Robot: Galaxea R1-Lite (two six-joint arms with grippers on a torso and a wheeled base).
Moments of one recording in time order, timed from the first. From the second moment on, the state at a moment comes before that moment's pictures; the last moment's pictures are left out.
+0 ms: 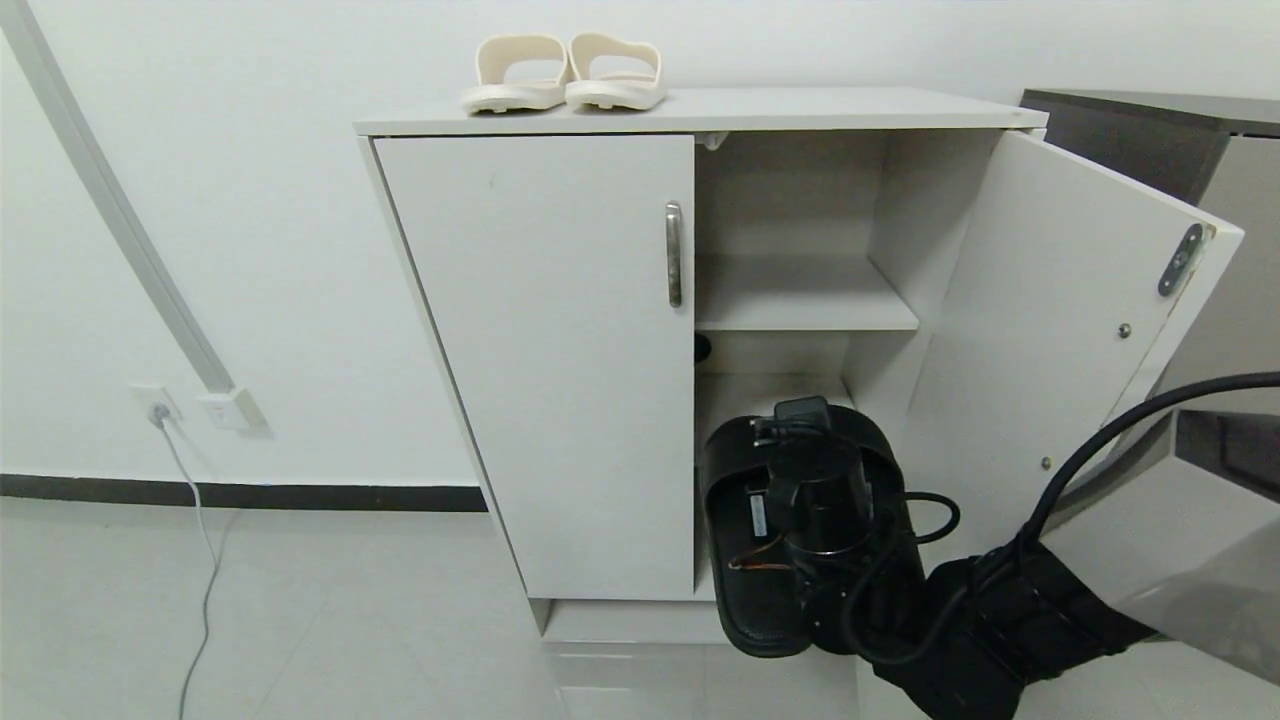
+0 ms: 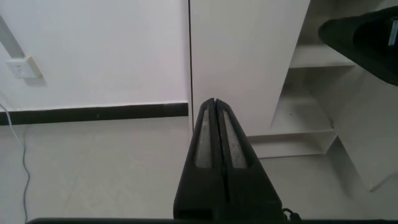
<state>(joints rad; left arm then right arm) 0.00 0.00 0.00 0.00 -0.05 0.01 0.83 2.10 -0.94 -0.89 -0.86 0.07</state>
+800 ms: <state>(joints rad) 0.00 0.00 0.00 0.00 -0.05 0.01 0.79 2.01 -0.71 -0.90 -0.88 0.02</state>
